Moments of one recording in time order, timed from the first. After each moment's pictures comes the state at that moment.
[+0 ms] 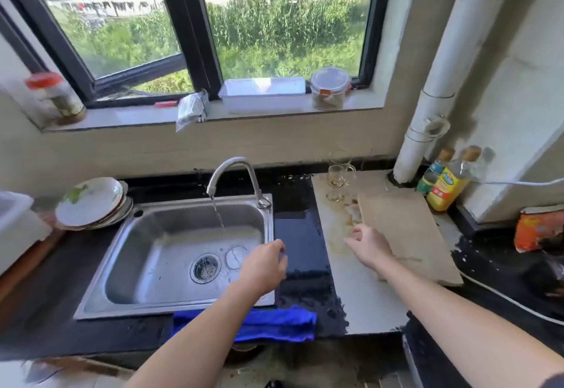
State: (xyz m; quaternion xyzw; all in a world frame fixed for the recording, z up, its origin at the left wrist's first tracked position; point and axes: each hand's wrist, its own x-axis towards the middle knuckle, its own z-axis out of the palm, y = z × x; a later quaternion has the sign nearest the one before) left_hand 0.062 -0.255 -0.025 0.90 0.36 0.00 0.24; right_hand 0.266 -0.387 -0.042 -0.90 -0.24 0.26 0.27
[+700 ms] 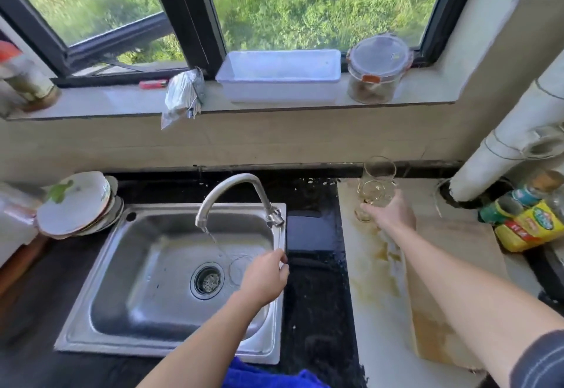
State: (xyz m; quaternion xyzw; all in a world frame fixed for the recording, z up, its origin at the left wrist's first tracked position) left_hand 0.141 -0.139 -0.086 0.86 0.42 -0.05 0.27; right_hand 0.416 -0.220 -0.084 -0.93 -0.13 0.22 0.28
